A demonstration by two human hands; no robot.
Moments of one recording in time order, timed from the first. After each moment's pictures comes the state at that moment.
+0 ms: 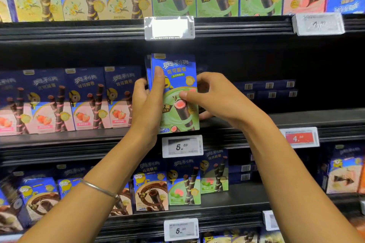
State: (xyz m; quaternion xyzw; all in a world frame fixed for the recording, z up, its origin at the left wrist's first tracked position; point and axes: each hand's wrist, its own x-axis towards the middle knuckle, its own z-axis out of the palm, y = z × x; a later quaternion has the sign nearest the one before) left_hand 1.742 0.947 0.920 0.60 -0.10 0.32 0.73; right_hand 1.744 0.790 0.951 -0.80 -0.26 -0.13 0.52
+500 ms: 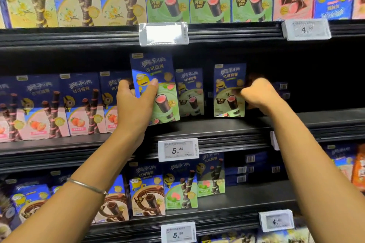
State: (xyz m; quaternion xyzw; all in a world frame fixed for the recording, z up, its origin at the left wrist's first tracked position) left_hand 1.752 0.966 0.922 0.62 -0.09 0.40 0.66; right_hand 1.829 0.691 0.950 -0.87 0.00 -0.27 0.42
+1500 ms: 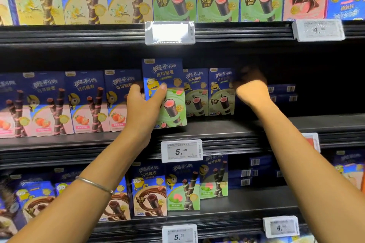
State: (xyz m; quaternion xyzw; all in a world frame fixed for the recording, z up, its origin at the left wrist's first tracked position) left_hand 1.761 0.966 0.916 0.64 -0.05 0.36 0.68; right_hand 1.860 0.716 0.957 -0.85 0.00 -0.34 0.40
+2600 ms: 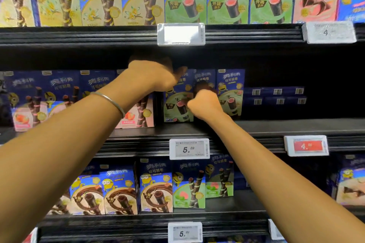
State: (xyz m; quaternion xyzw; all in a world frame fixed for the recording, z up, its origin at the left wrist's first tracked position) left_hand 1.784 0.980 1.016 0.96 0.01 0.27 -0.02; right_hand 1.826 0.839 0.935 -0.90 -0.12 -0.21 0.36
